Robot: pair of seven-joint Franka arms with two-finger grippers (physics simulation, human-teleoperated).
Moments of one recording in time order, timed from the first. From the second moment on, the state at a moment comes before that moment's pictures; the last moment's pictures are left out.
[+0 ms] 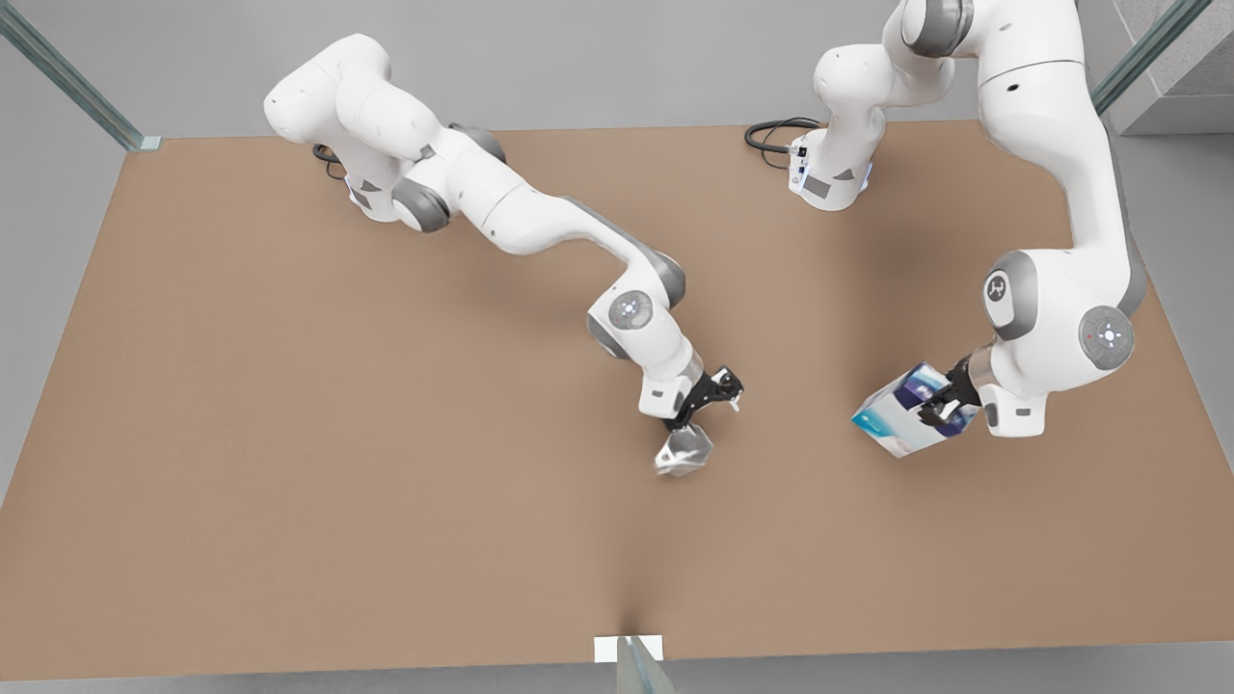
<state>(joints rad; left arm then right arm) -0.03 0.32 0.04 -1.67 -0.13 1.87 -0.74 0.85 1.32 -0.03 -0.54 0.21 2.43 0.38</state>
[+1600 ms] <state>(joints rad) -0.33 0.23 0.04 -1.53 -0.14 1.55 -0.50 -0.07 0.05 0.11 -1.68 0.02 1.69 0.18</state>
